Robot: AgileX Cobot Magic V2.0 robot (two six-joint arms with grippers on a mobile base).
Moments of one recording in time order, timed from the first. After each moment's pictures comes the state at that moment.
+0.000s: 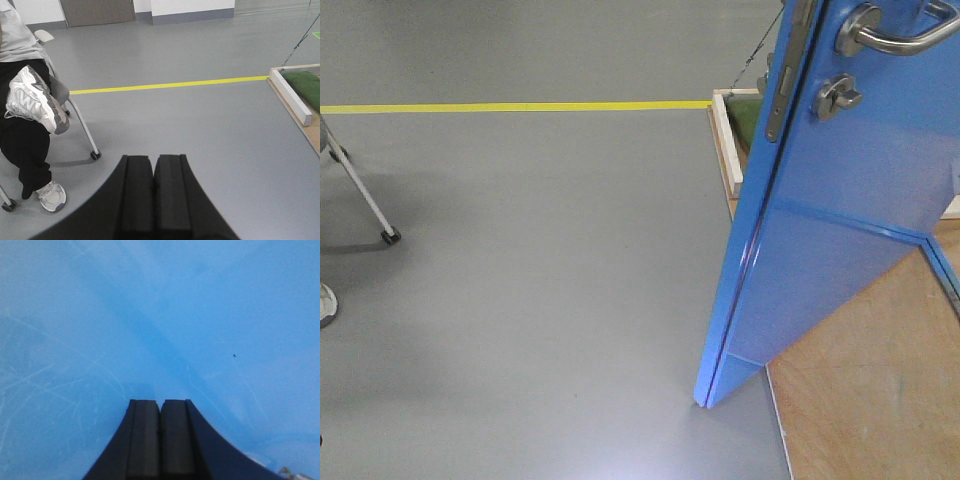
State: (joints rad) left arm 0.07 -0.01 0.03 0.03 0.37 0.03; right arm -0.06 1.63 -1.62 0.55 0.26 0.12
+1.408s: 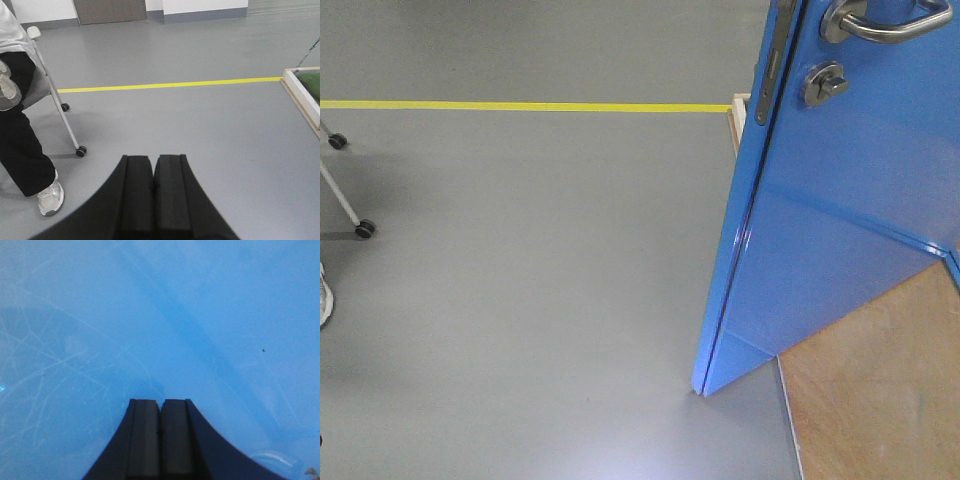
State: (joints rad) left arm 0.07 -0.01 0.03 0.03 0.37 0.03; right arm -0.03 1.65 -1.61 0.56 0.17 0.12
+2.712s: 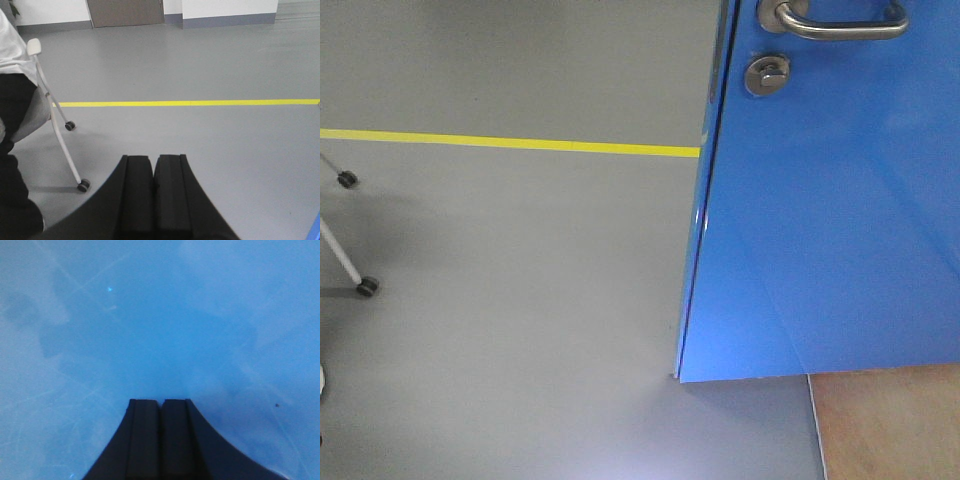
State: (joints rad) left arm 0.07 -0.01 0.03 0.03 0.37 0.03; right arm -0.01 1.64 -1.62 0.58 0.19 0.12
